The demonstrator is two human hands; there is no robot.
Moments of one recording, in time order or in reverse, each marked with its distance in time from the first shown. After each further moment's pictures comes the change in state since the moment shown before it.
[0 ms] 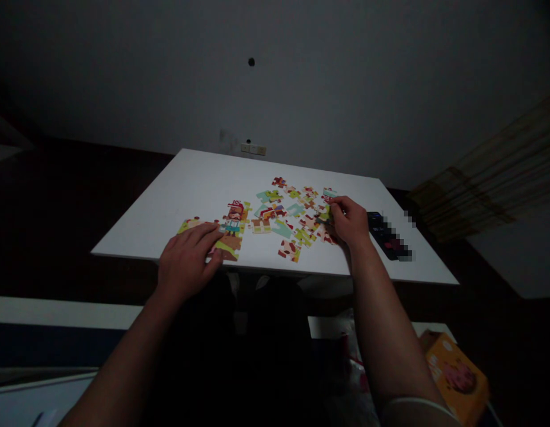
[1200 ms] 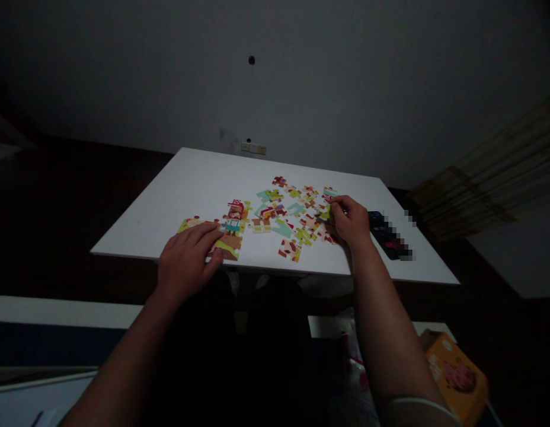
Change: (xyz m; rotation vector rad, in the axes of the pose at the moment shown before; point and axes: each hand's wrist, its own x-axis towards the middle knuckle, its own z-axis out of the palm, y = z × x) left_hand 0.000 0.002 -0.002 -0.014 -0.012 -0.014; right_hand 0.000 -0.003 -0.001 -0.004 -0.015 0.031
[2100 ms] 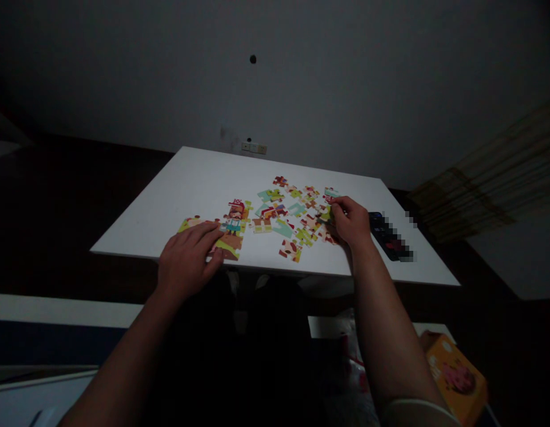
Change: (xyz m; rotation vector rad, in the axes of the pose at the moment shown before) left_hand -0.001 -0.002 0.002 0.009 0.001 -0.005; right_hand 0.000 0.005 0.003 -0.009 -0.003 -0.002
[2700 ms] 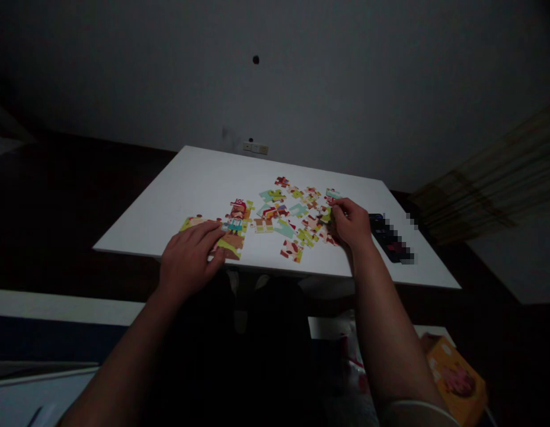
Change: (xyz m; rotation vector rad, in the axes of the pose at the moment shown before) left_hand -0.001 -0.003 0.003 0.009 0.012 0.032; right_hand 0.001 0.004 0.001 -0.003 -0.014 -0.027
